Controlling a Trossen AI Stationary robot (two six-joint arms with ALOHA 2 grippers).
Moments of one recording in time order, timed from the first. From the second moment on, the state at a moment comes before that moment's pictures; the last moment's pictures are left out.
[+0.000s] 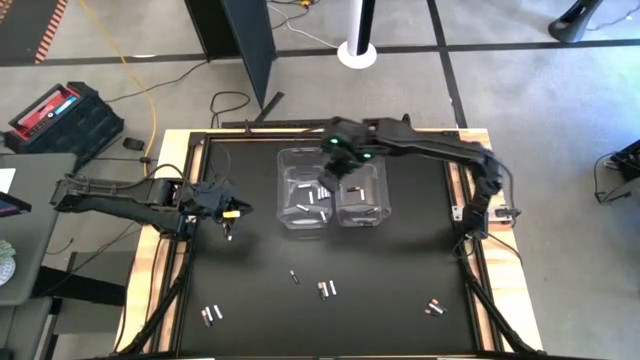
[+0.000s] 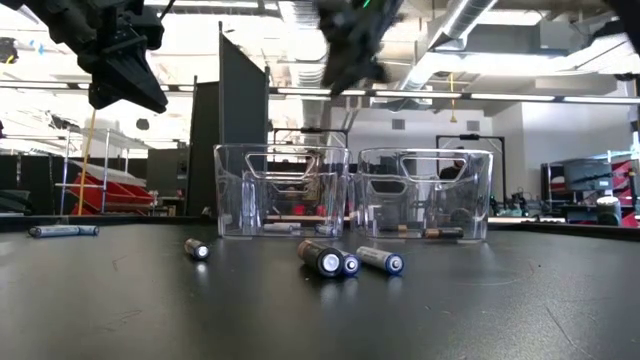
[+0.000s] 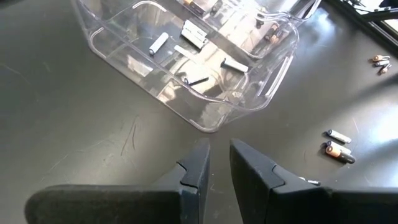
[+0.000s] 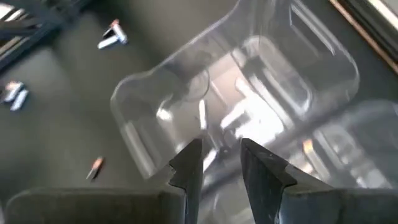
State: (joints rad) left arm -0.05 0.71 0.65 -0.64 -0.29 -0.66; right arm -0.23 1.83 1.89 -1.05 -0.05 0.38
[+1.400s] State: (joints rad) left arm -0.05 0.71 0.65 -0.69 -0.29 -0.65; right arm 0.76 1.38 0.96 -1.04 -0.26 1.78
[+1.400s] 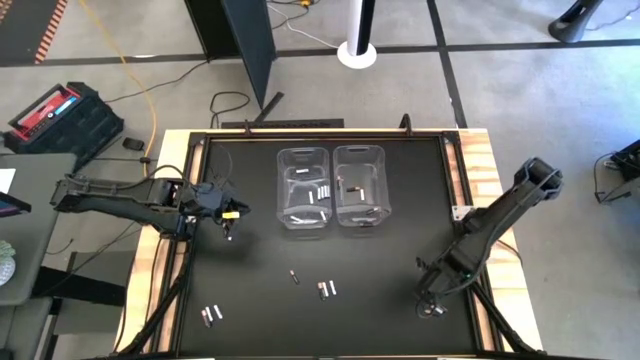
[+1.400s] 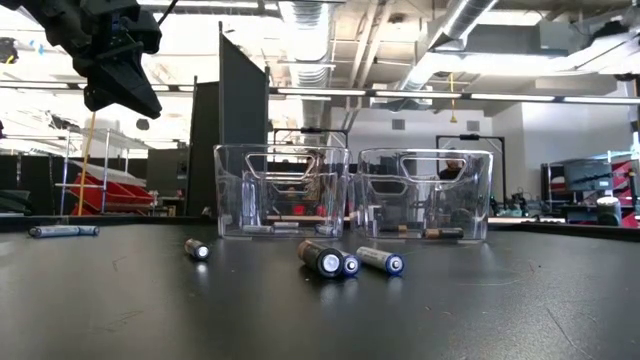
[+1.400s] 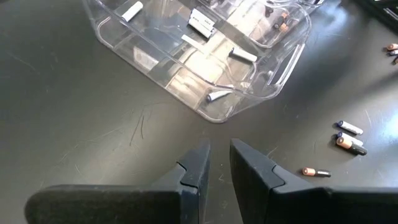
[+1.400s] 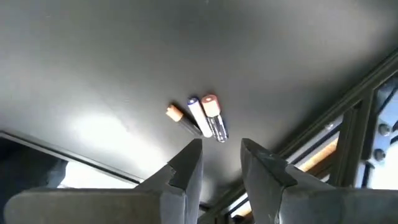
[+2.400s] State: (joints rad) left arm -0.05 0.71 0.65 -0.68 -0.30 -0.66; right arm 0.77 1.67 0.96 -0.93 -0.40 1.59
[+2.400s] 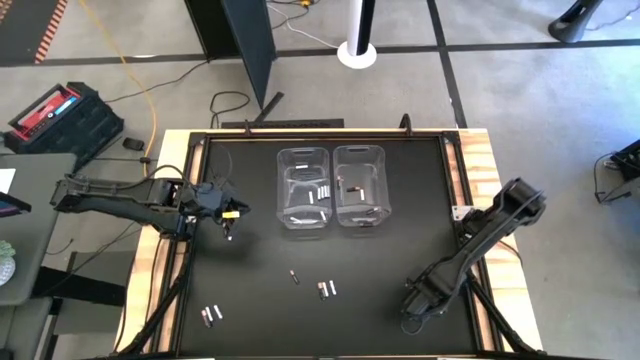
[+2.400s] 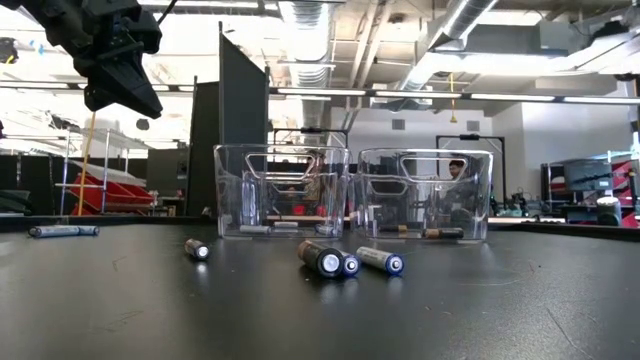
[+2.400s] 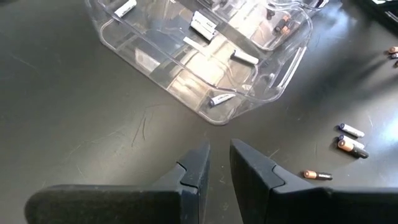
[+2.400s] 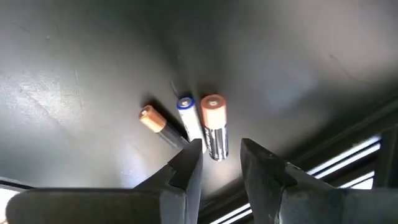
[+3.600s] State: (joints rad) left arm -0.05 0.71 0.65 -0.68 -0.30 -0.66; right arm 0.76 1.68 0.84 -0.83 -0.41 1.59
